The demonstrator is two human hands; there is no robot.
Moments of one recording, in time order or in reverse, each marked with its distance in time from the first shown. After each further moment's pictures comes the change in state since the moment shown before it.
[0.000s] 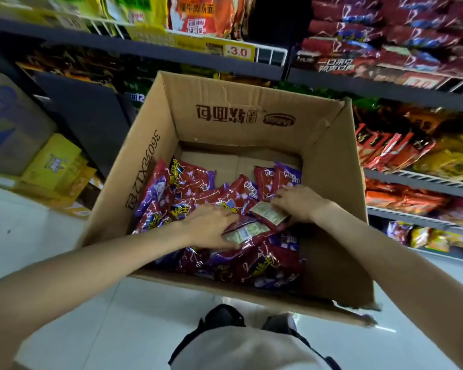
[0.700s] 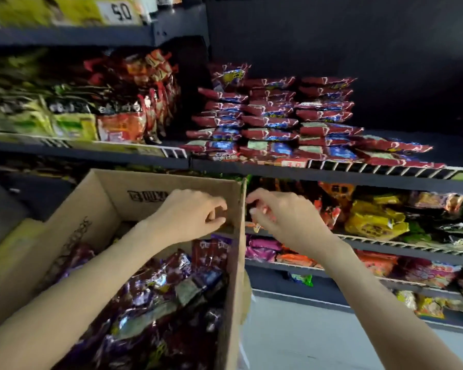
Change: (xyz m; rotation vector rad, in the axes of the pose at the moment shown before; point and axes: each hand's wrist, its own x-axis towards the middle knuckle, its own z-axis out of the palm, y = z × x) left_hand 0.149 0.121 -0.218 0.196 0.420 -0.120; right_hand -0.185 0.169 -0.024 0.541 0.992 0.119
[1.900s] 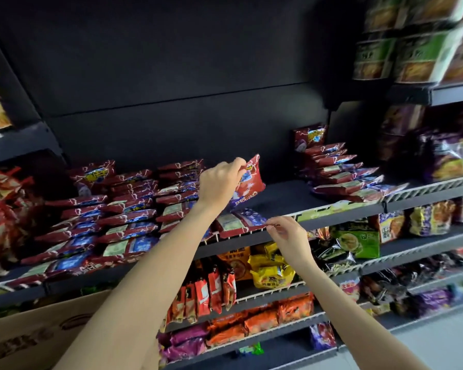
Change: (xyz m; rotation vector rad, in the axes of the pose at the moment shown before) left_hand 0.347 0.184 -0.038 0.014 0.962 0.220; right_hand -0.070 0.257 -0.077 0.331 0.617 0.586
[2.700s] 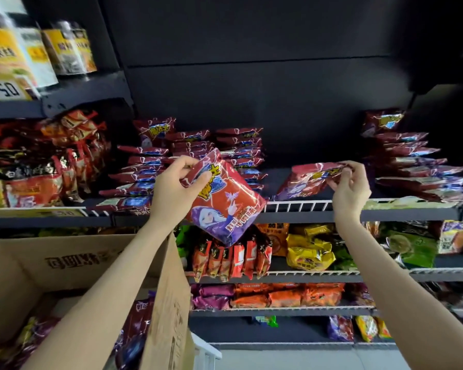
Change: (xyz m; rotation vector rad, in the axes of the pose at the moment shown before) left_hand -0.115 -0.061 -0.170 -0.566 -0.156 -0.833; right_hand 0.046 -0.042 0.014 0.409 0.407 0.151
